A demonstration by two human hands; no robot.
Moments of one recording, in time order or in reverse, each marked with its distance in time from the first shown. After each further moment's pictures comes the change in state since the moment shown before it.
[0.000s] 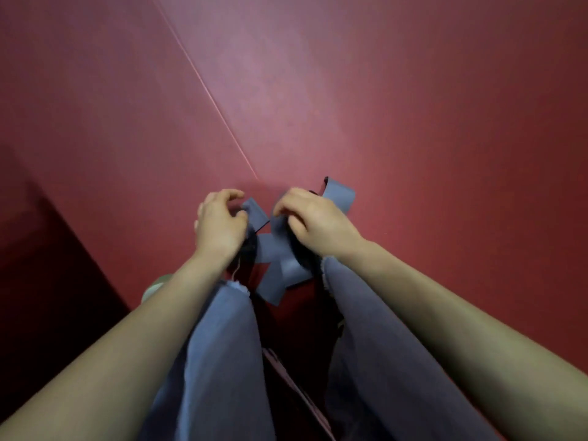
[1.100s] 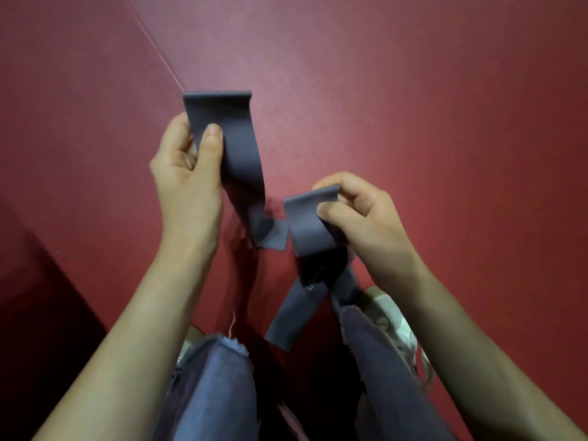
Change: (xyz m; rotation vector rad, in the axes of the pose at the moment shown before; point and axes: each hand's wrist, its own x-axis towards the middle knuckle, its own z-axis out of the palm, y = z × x) left_hand 0.034 0.075 -0.054 -0.910 0.158 0.463; right_hand 0.007 -0.029 -0.055 0.927 0.345 0.225
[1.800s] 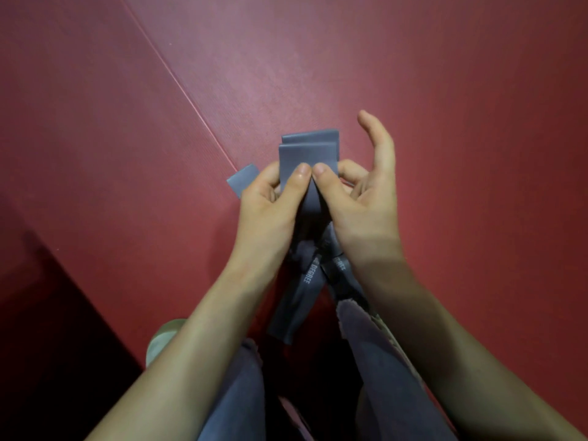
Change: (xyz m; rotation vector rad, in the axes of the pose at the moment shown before) left_hand -0.046 0.004 0.047 -0.194 -0.216 -0.399; right_hand 0.007 0.000 0.019 0.248 0.264 -0.120
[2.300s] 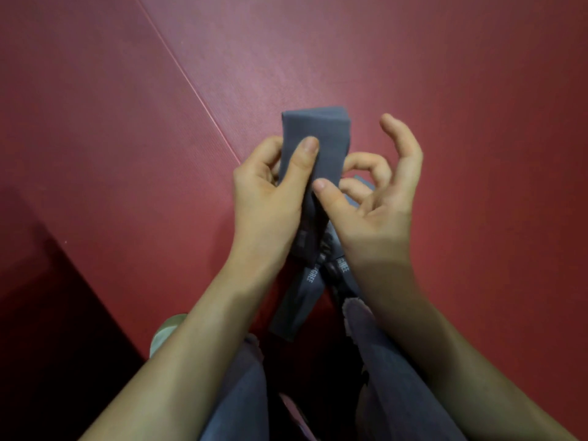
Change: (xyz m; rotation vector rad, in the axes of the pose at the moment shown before) left_hand 0.000 0.017 -0.001 0.169 0.084 0.225; right_hand -0.012 0.004 -0.002 -0.030 -0.002 -0.191
